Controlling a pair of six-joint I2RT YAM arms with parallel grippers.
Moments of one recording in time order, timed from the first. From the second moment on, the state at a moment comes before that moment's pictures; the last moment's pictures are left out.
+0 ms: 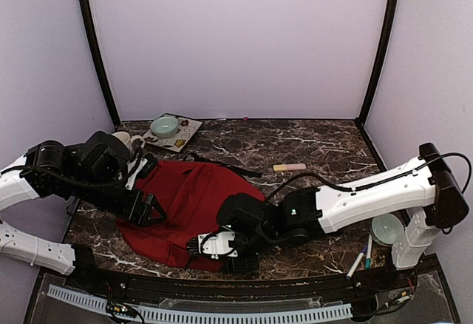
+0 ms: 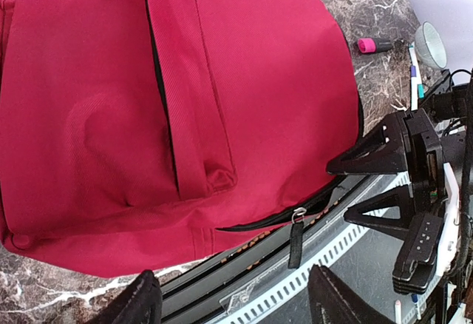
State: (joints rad) left arm -1.06 0.96 1.06 -1.08 -0.02 -0.67; right arm 1.43 1.72 1.24 -0.45 -0.01 -0.35
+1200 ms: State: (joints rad) left arm -1.06 0.96 1.01 -0.92 0.04 -0.50; right arm 1.30 1.45 0.92 -0.40 0.14 -0.23
